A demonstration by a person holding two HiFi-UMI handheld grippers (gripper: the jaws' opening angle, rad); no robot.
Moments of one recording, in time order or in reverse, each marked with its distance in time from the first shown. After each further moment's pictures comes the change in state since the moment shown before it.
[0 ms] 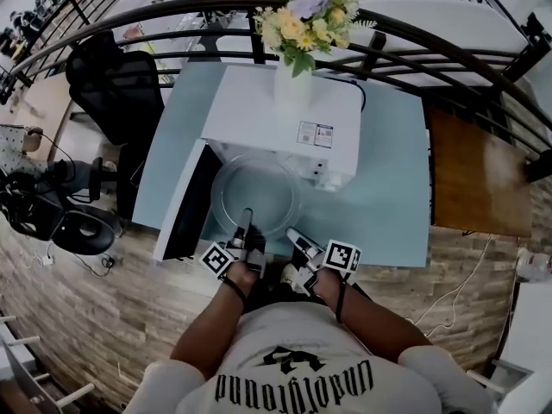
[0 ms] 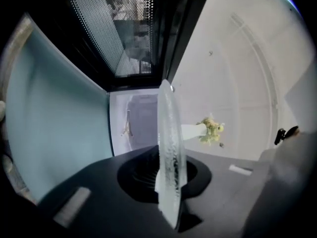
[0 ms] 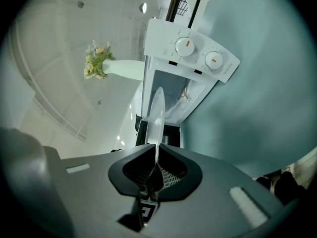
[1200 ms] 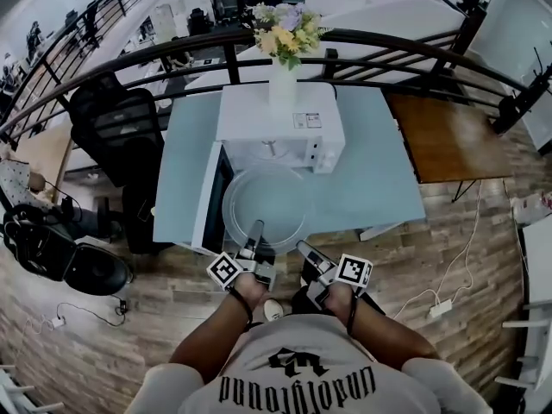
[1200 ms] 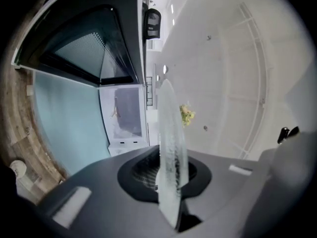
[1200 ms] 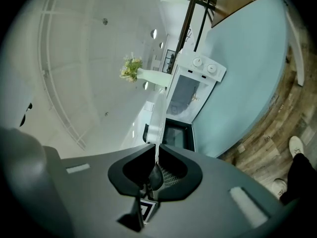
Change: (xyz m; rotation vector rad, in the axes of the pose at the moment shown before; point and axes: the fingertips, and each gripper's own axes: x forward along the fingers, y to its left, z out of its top) left arm -0.103 -0.082 0.007 -0.015 0.269 -0.090; right arm -0.057 0.067 -0.132 -0.026 -0.263 -0.046
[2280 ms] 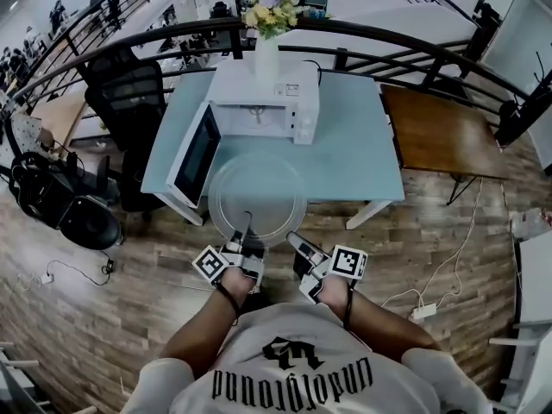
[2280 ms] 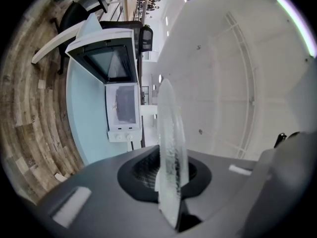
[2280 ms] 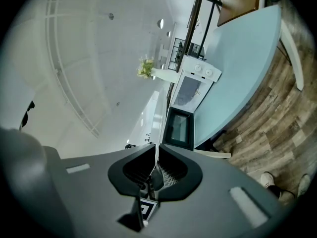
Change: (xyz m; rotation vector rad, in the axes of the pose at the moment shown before) left arm -0.091 -0.057 -0.140 0.046 -0.126 -0.017; right arm -0.156 0.013 -0.029 -0.094 0.140 0.183
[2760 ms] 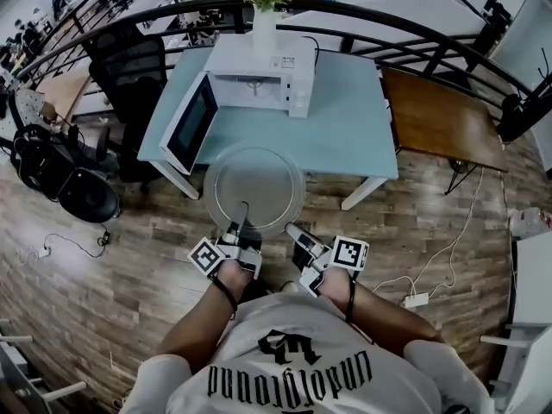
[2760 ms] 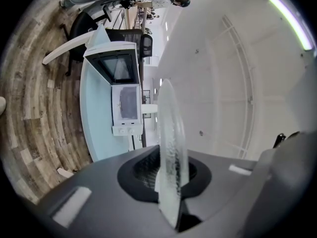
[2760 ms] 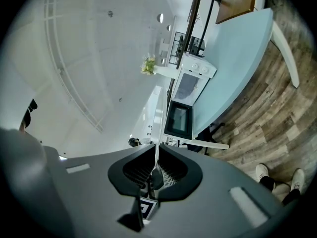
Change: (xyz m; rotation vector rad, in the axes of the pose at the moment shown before) left arm -0.058 -0.024 -0.067 -0.008 -0.056 0.016; right arm -0.074 0.012 -0.033 -0.039 0.073 0.066
